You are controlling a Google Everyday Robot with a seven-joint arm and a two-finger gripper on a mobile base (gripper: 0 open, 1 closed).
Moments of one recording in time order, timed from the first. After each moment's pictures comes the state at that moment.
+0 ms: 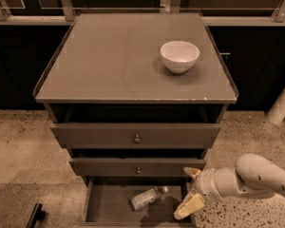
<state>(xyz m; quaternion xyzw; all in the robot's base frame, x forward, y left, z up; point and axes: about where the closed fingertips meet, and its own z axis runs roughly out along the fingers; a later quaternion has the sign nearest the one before) 0.420 -0.151 0.515 -0.47 0.79 0.30 0.27</state>
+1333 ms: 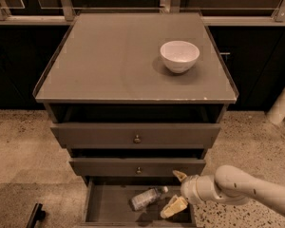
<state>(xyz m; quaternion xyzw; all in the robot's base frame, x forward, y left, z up) 0.454 -0.122 0.424 -0.47 0.78 0.28 0.30</state>
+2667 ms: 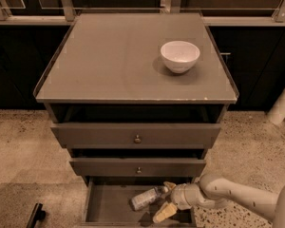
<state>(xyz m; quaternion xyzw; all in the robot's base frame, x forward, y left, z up) 0.465 -0.096 0.302 -0.44 0.79 0.34 0.27</state>
